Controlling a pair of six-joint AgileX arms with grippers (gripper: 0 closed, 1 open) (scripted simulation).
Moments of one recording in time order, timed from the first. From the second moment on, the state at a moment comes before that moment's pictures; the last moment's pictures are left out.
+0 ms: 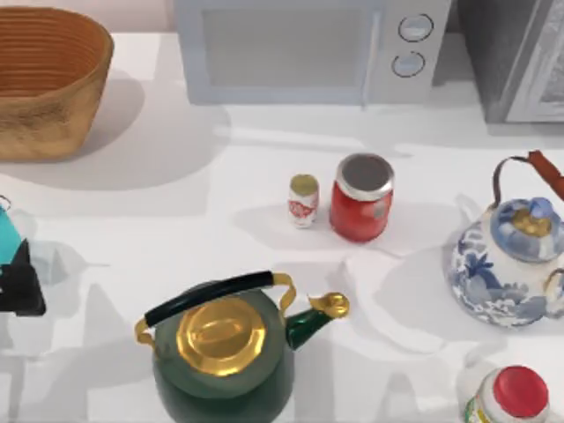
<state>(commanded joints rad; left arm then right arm) 0.25 1.74 0.04 1.38 0.27 0.10 0.00 0.00 0.00 0.00 0.00 0.00</state>
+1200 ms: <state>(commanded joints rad) 0.18 2.00 0.27 1.42 0.21 0.08 0.00 0.00 0.00 0.00 0.00 0.00</state>
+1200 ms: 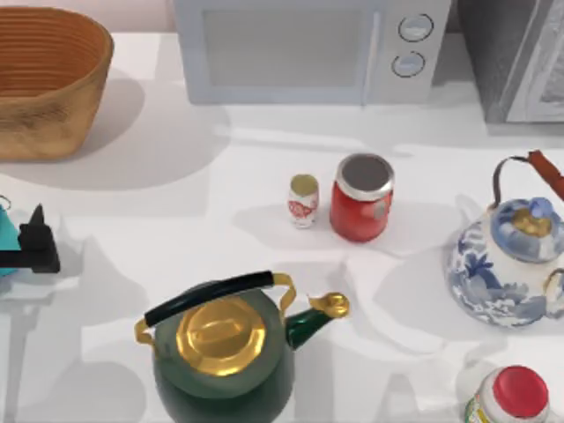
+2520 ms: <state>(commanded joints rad) 0.18 2.00 0.27 1.42 0.21 0.08 0.00 0.00 0.00 0.00 0.00 0.00</state>
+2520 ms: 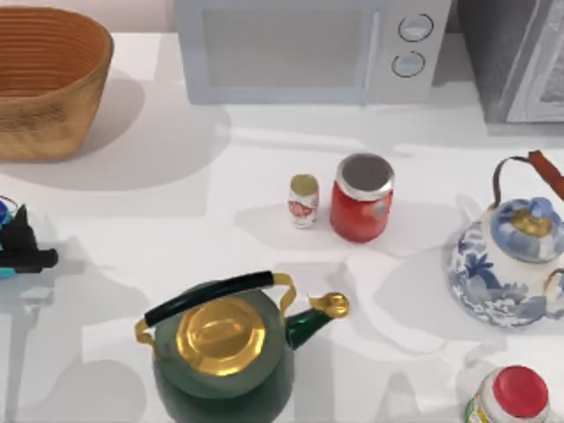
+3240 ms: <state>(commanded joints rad) 0.39 1.69 0.47 1.08 0.17 0.06 0.00 0.00 0.00 0.00 0.00 0.00</state>
